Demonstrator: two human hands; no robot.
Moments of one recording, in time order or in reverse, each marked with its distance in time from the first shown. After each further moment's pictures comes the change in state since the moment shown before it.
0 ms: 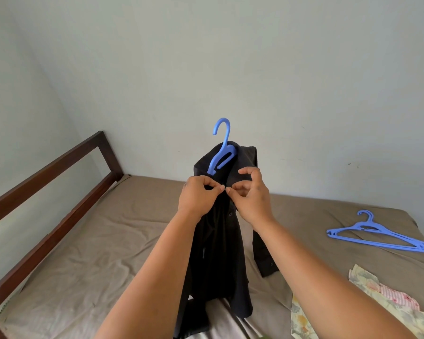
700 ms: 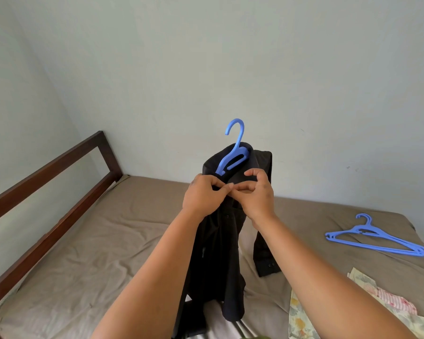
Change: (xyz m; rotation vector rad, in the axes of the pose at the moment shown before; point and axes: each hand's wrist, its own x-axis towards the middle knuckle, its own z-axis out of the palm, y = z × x) left_hand 0.003 0.011 0.004 0.087 -0.066 0.070; right_hand 0.010 0.003 -0.004 0.153 0.018 0.121
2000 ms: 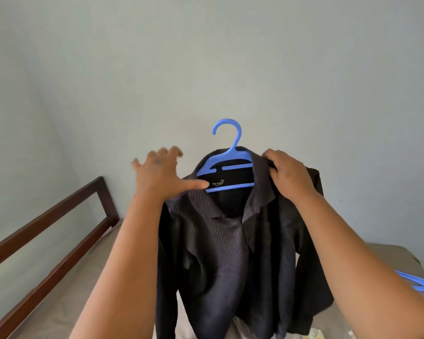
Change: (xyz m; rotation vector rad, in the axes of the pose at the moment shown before) left_hand 0.024 0.064 -0.145 0.698 0.249 0.229; right_hand 0.078 -0.100 -0.094 -0.880 0.085 -0.640
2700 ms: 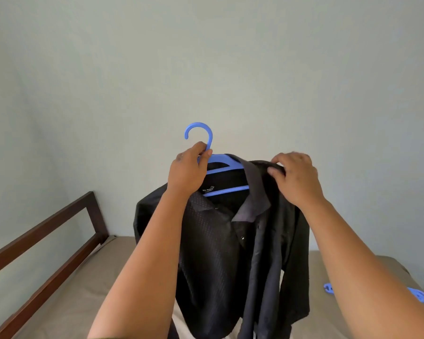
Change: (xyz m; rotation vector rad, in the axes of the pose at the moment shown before) left_hand 0.036 0.061 0.010 -0.530 0.239 0.171; right_hand -0.004 0.002 -0.038 -0.221 0.067 0.214
